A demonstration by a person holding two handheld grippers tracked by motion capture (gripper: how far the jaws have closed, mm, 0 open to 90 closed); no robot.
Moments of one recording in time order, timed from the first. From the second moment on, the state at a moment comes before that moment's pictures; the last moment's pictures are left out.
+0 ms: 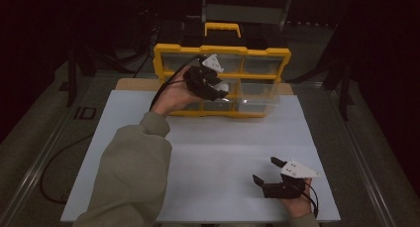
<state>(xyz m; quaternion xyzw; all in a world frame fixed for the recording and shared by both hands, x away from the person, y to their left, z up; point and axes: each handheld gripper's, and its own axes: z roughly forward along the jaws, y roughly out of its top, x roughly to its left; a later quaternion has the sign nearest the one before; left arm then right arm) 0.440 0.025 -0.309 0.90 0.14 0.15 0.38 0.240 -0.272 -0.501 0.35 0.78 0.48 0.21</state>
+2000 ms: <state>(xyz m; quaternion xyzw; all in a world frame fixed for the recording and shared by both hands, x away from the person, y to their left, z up) 0.457 -0.041 -0.314 0.89 0.14 0.15 0.41 0.239 -0.274 -0.500 0.35 0.77 0.48 0.21</state>
